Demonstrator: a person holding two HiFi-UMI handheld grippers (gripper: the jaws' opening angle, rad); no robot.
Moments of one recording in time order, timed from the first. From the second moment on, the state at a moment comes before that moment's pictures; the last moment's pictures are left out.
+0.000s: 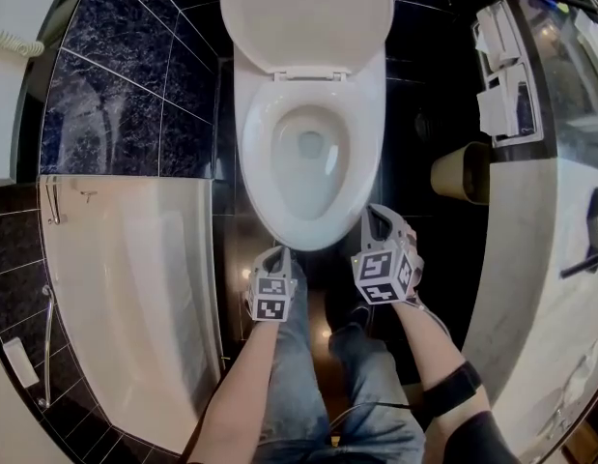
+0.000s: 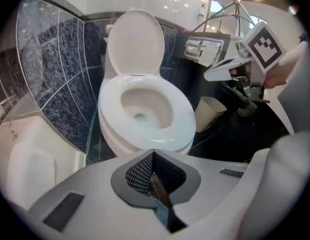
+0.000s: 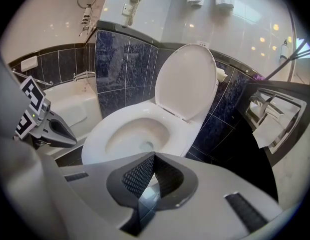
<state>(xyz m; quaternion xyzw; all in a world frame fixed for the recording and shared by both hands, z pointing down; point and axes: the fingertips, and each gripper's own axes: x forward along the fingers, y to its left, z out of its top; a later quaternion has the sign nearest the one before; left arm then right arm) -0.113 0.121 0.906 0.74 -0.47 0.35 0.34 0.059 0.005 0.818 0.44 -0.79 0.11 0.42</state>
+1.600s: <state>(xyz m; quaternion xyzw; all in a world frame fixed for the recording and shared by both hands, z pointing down) -0.108 0.048 0.339 0.81 -0.53 0.18 0.16 0.033 0.027 0.330 0.46 -0.85 0.09 0.25</state>
